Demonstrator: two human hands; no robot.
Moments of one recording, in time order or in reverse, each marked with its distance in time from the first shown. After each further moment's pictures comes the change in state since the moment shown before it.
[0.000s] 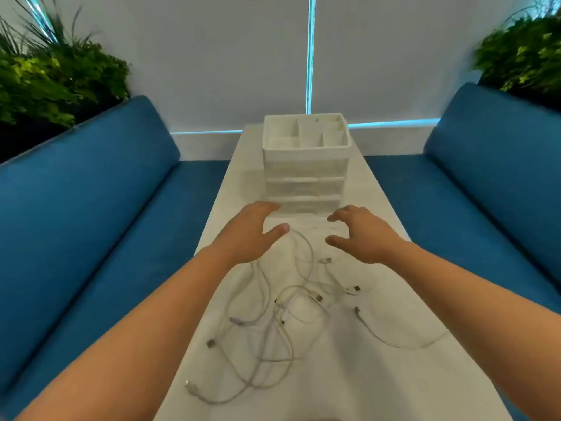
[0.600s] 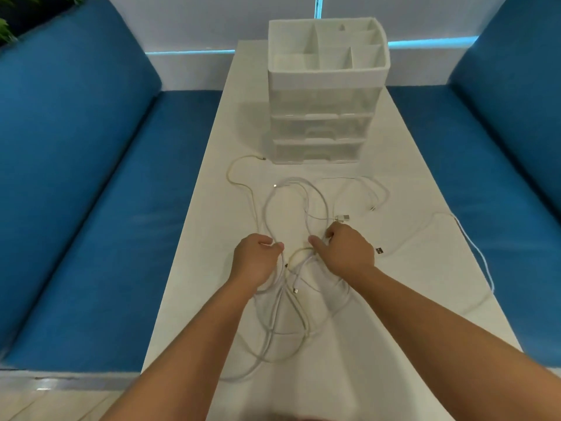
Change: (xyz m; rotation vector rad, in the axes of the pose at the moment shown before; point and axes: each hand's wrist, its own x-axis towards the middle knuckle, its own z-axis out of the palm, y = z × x) left_hand -0.028 -0.068 0.113 -0.562 -0.023 -0.756; right_hand 0.016 -0.017 0.160 0.151 -0.063 0.467
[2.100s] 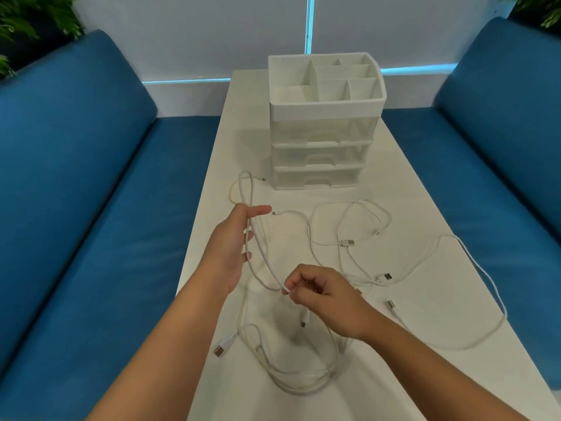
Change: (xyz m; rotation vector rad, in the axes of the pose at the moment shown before) left_hand -0.007 0.072 -0.071 -0.555 -0.152 0.053; right_hand -0.061 -0.049 -0.029 0.812 -0.372 -0.381
